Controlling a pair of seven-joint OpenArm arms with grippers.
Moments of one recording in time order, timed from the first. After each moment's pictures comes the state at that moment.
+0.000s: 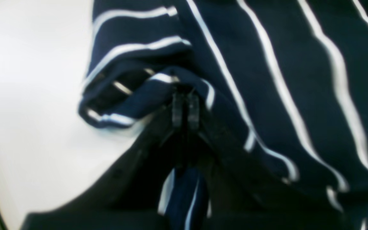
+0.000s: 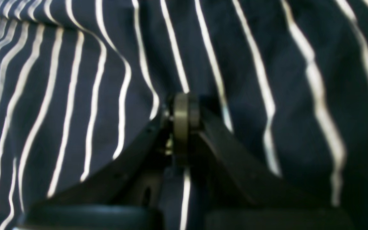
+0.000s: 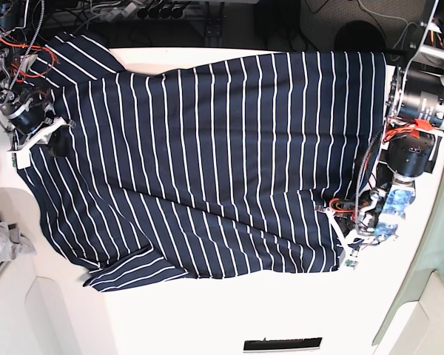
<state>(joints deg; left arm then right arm) -35.2 -18.5 17.0 33.2 -9.8 -12.3 33.4 -0.8 22.8 10.0 58.0 25.6 32.6 -16.5</state>
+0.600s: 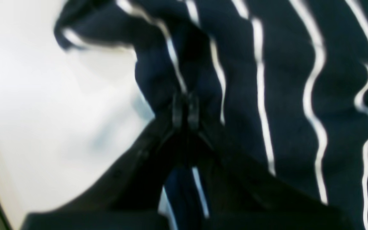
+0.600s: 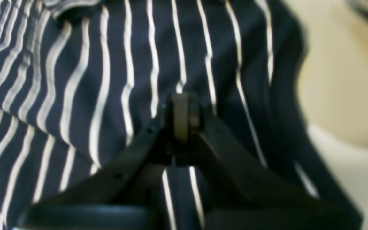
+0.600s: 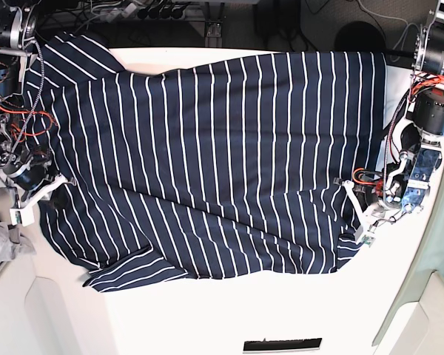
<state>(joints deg) -22.4 -26.1 17.1 50.0 -14.9 -15.1 34.4 17.5 21.5 8.8 41.2 16.3 32.6 -15.5</state>
